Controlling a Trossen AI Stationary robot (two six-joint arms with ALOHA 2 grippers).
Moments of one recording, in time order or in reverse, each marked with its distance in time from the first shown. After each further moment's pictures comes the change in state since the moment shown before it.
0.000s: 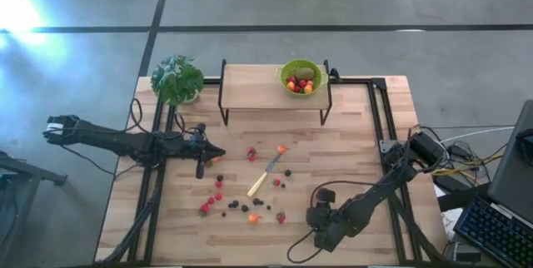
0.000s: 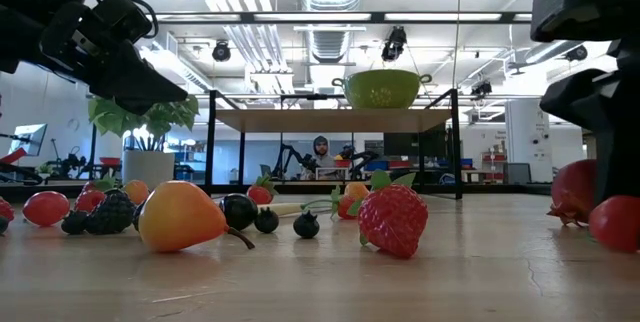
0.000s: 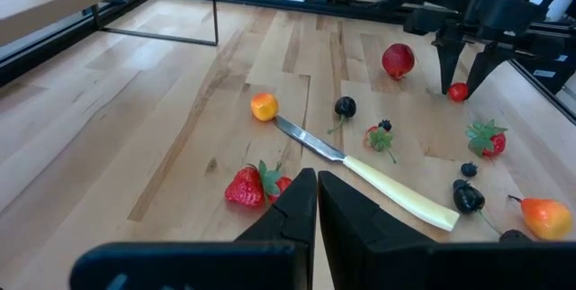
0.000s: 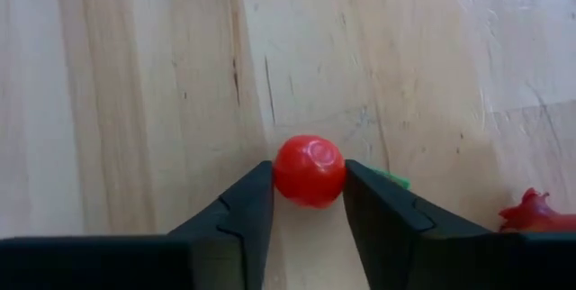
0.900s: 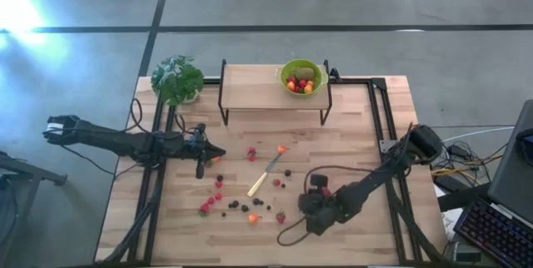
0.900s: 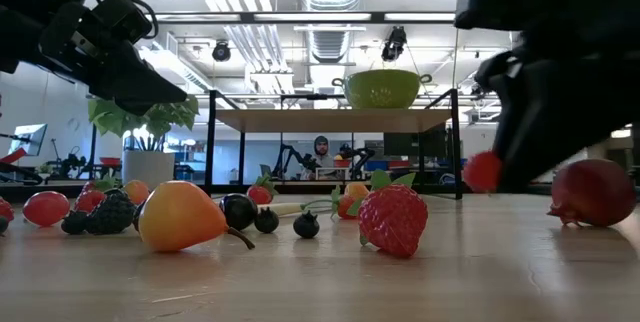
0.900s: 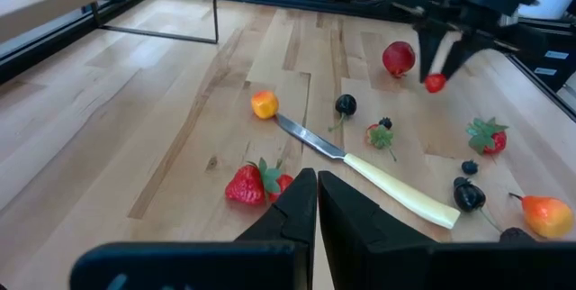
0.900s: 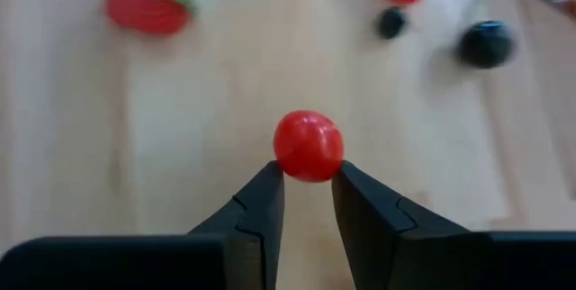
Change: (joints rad) left arm 0.000 0.000 0.000 -0.006 0.000 0.000; right arm -0.122 -0.058 0.008 -0.048 0.082 -0.194
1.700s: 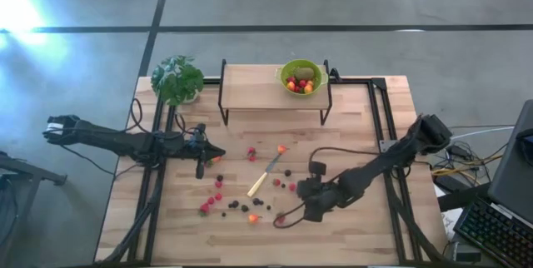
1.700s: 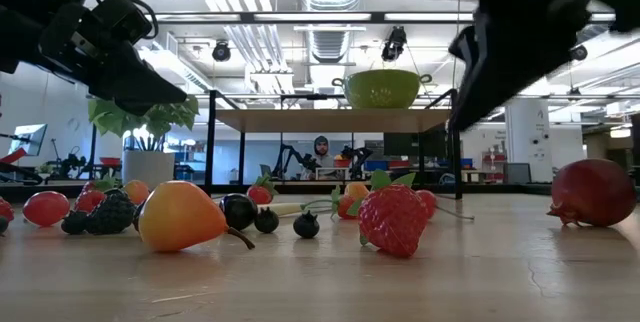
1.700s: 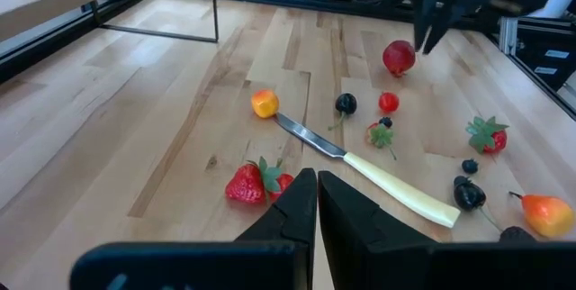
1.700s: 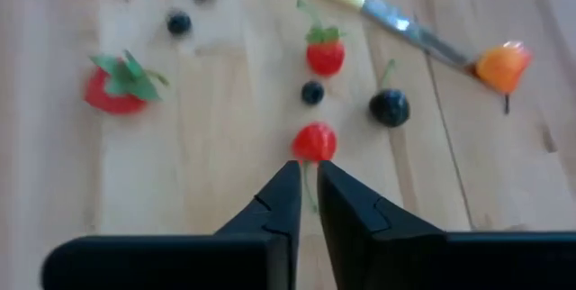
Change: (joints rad) left arm 0.000 0.000 0.000 -0.002 0.000 0.000; right arm -0.094 -0.126 -0.006 -0.015 -0.013 -0.112
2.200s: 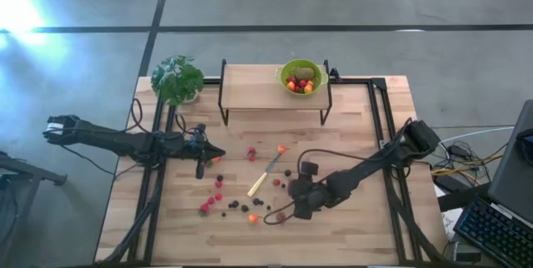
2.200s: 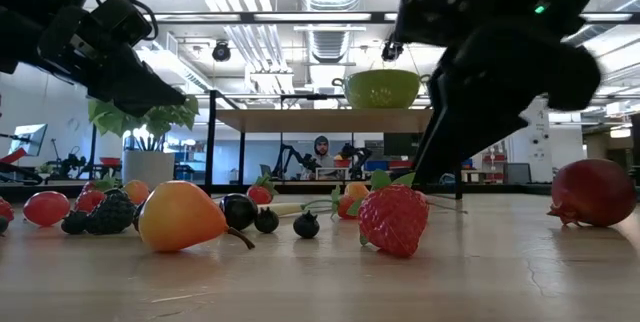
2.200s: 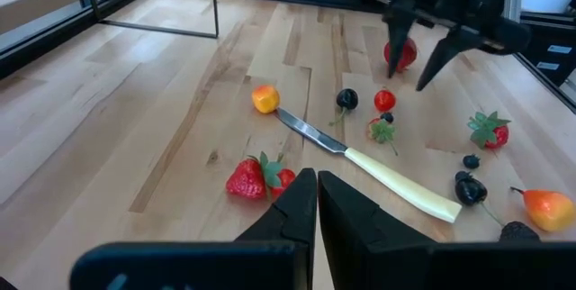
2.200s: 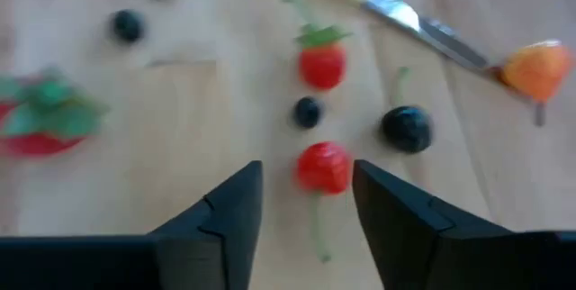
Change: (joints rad) left arm 0.000 0.000 0.000 -0.013 0.000 0.000; right arm -0.053 0.132 0.000 0.133 0.036 -0.013
